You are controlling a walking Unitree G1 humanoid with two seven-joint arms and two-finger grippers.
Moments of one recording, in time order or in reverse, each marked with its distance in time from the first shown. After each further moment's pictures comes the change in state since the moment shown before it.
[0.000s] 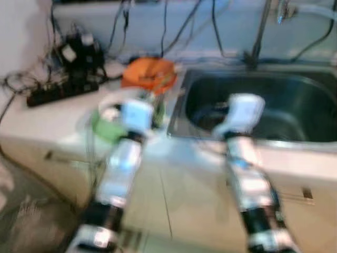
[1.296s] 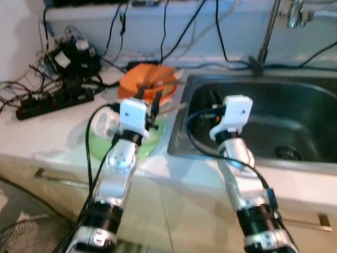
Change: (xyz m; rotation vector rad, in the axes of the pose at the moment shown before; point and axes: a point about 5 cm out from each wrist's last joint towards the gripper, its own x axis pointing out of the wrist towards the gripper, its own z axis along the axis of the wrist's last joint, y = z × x) left arm 0.000 -0.006 0.002 -0.014 -0.015 -0.031; right arm 0.000 -0.001 -0.003 -0.004 0.012 -0.002
